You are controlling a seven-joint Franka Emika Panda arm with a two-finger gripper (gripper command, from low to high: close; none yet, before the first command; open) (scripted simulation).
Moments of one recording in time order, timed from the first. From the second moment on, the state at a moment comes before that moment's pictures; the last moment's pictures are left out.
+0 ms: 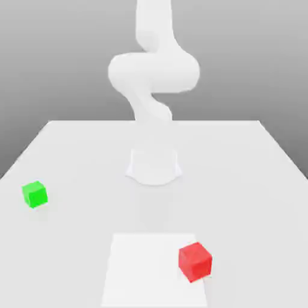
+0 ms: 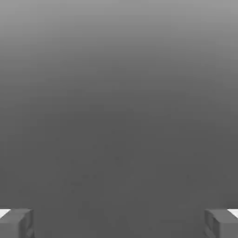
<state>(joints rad) 0.02 -0.71 0.00 -2.34 0.00 2.35 0.77</state>
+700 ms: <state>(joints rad) 0.16 0.06 0.04 -2.64 0.00 2.73 0.53</state>
